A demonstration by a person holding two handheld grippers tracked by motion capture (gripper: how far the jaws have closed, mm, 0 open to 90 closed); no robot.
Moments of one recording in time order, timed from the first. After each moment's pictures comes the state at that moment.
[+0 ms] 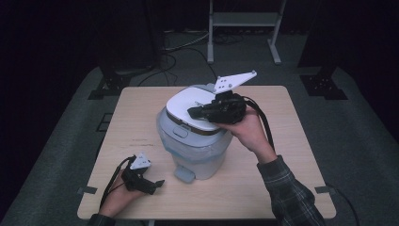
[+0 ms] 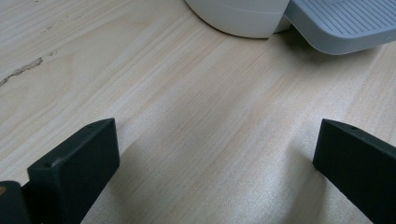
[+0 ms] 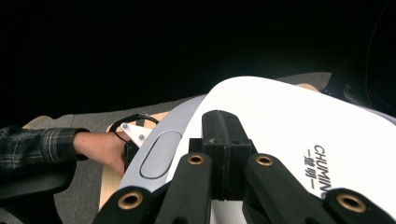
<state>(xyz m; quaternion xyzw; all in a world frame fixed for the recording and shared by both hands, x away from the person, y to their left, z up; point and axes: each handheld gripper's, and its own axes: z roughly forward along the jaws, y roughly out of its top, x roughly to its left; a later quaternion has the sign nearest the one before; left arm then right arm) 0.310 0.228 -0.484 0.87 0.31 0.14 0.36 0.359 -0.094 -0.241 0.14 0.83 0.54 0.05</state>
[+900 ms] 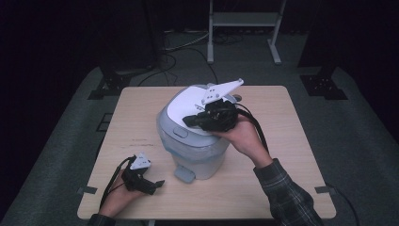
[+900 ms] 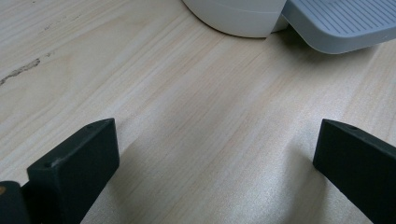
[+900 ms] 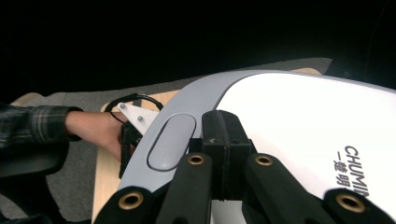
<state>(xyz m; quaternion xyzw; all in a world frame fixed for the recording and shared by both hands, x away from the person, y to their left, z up) 0.310 0.228 -0.484 0.87 0.31 0.14 0.36 0.351 -0.078 -0.253 0.13 0.85 0.51 0.07</state>
